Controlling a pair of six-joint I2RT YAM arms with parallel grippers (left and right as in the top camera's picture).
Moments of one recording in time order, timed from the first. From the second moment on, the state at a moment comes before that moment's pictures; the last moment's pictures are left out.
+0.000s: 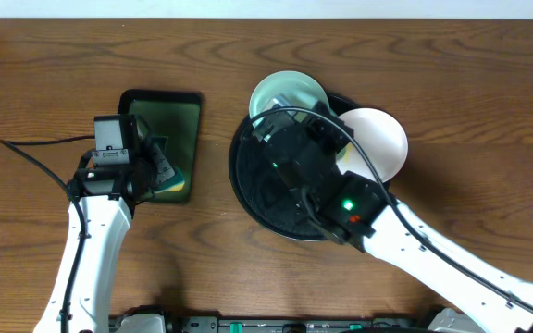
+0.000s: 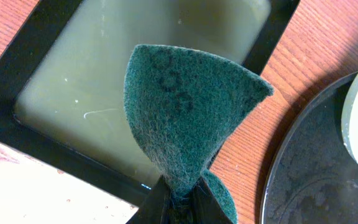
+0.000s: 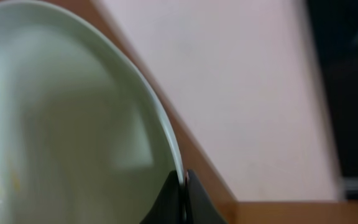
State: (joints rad) left arm 0.07 1.28 0.92 -0.71 0.06 -0.46; right arm 0.87 1.48 1.19 -0.34 0.86 -0.58
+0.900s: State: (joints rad) left arm 0.07 1.28 0.92 -0.71 0.06 -0.45; right arm 0.00 1.58 1.19 -0.41 0.05 0.16
